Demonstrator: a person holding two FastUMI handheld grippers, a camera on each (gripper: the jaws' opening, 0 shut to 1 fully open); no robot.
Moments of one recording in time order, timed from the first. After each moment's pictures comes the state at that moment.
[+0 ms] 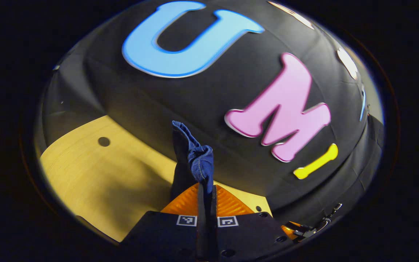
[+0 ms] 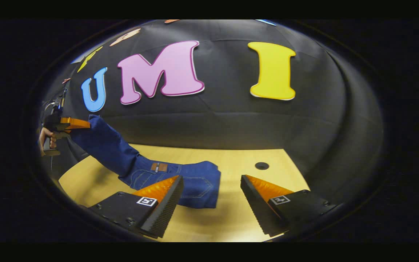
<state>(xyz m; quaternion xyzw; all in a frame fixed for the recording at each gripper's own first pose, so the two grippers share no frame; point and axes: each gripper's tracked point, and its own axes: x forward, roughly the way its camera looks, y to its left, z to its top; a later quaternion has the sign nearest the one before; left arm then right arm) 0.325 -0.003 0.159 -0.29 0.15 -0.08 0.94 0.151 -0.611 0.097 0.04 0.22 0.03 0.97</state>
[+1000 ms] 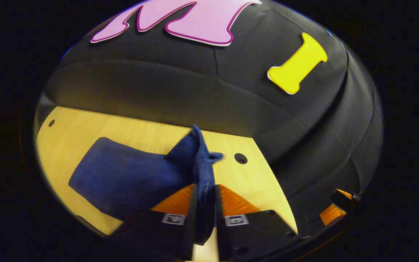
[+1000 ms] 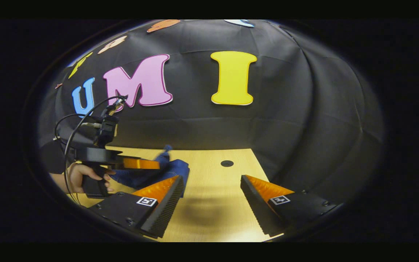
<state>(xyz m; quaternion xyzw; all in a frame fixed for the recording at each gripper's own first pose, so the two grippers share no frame) 0.358 -0.324 0.030 -0.16 0.28 -0.15 0.93 0.077 -0.686 0.124 0.05 0.21 -0.02 0.98</state>
